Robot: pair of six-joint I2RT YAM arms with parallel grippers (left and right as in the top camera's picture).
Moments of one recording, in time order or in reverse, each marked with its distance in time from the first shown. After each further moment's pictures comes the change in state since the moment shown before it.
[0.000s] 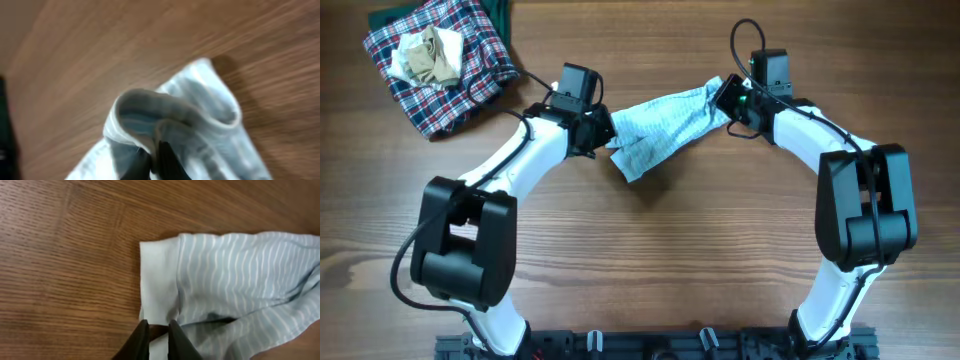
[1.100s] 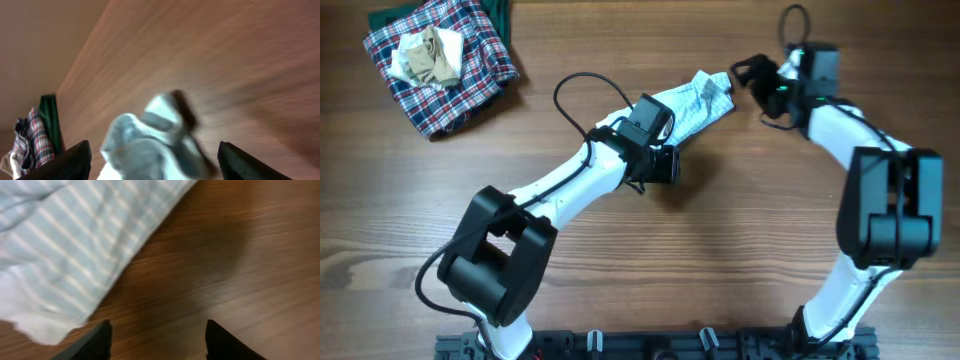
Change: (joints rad) left arm -0.296 0.000 0.000 -0.037 0.078 0.171; right arm -0.194 -0.013 0.000 0.048 -0.230 -0.020
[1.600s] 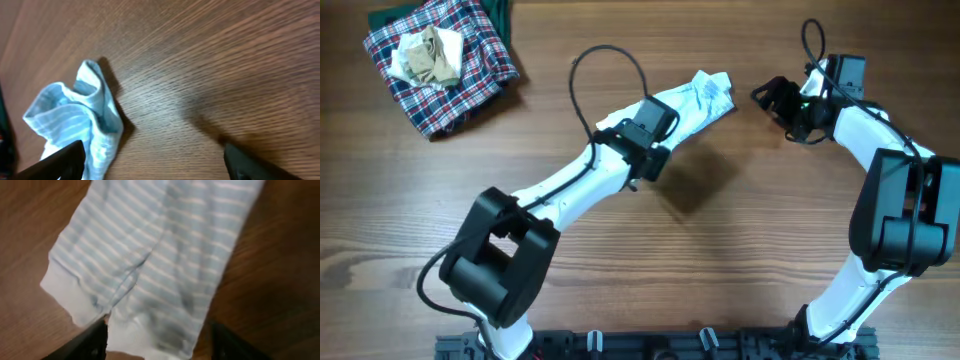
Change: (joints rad) left arm -0.034 0.000 0.001 0.037 -0.395 0.488; right arm -0.089 -0.016 0.000 -0.269 0.021 -0.249
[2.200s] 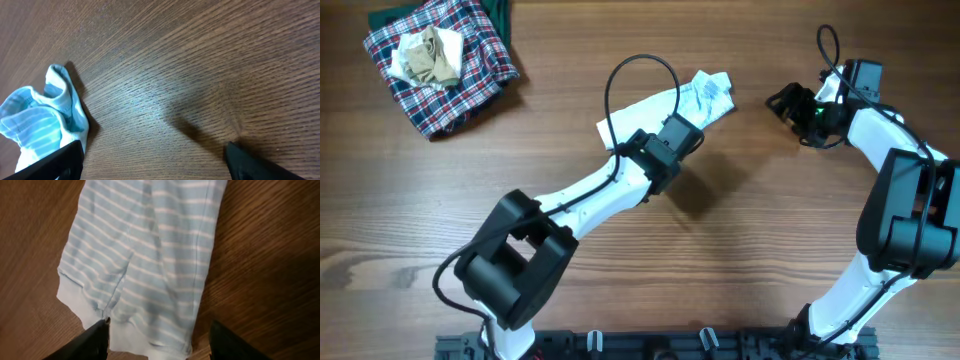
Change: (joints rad) left arm -0.094 0.031 0.000 0.004 -0.179 0.109; right arm -0.068 0.000 0.000 -0.061 0.021 -0.074
